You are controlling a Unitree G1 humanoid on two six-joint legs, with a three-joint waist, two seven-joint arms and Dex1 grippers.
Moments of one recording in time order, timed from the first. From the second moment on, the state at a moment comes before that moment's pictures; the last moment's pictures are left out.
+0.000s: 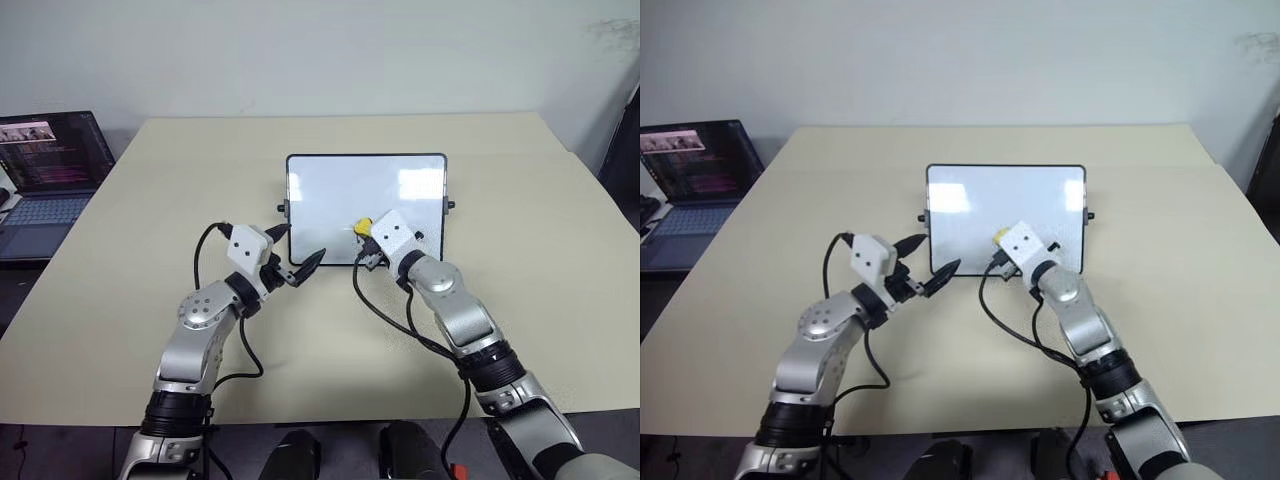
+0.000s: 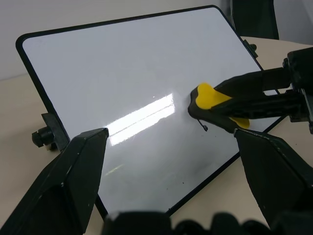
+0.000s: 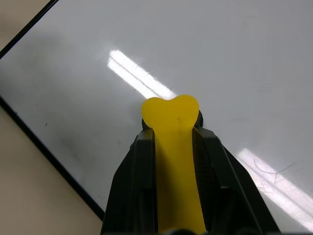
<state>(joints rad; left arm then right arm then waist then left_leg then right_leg) -0.27 0.35 0.01 -0.07 -0.26 0.17 -0.60 -0.55 -0.23 0.32 0.09 -0.19 0.37 0.31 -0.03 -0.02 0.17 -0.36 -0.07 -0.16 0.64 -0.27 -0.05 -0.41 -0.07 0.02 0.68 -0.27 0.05</state>
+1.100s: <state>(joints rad) -0.21 0.35 0.05 -0.15 -0.26 0.21 -0.55 -0.46 -0.35 0.36 0.02 -0.29 0.31 0.41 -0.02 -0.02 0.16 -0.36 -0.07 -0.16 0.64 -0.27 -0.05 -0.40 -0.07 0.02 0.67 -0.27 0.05</state>
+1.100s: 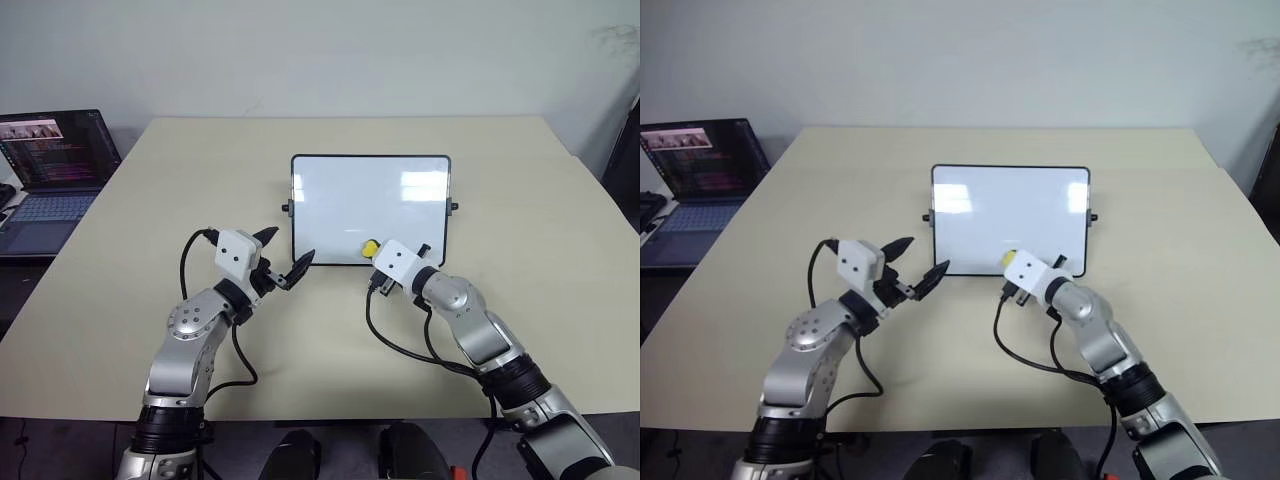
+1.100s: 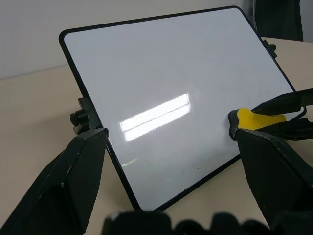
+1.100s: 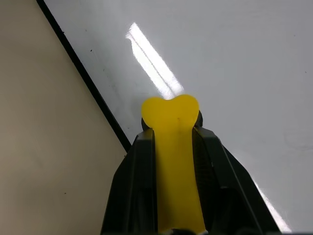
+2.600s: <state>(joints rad) -0.36 0.32 -0.09 -0.02 -0.36 0.22 -0.87 -0.38 -0.28 -0.14 -0.57 0.01 1.18 0.19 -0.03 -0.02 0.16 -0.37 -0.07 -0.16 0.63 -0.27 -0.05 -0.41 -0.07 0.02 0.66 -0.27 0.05</state>
